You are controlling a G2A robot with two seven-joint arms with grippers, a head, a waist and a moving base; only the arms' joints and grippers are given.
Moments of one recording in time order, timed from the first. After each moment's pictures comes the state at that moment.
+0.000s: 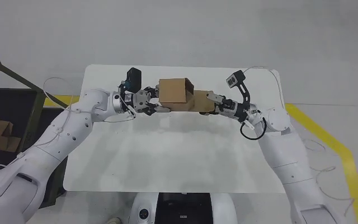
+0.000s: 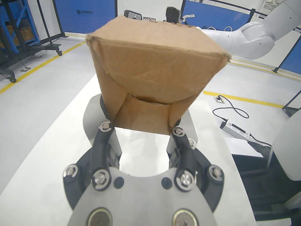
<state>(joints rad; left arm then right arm) 0.73 -0.80 -0.69 -1.31 0.91 -1.01 0.36 -1.02 -1.25 1.19 -1.35 0.52 -0.28 1.13</state>
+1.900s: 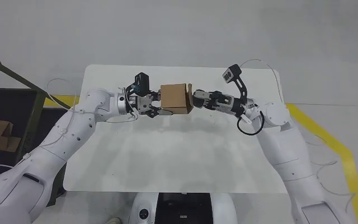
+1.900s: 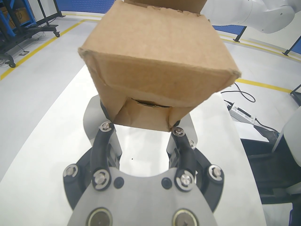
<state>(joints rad) 0.77 -0.85 -0.75 -1.29 0.98 -1.01 0.22 -0.98 -1.24 1.16 -1.40 0.46 -0.18 1.06</state>
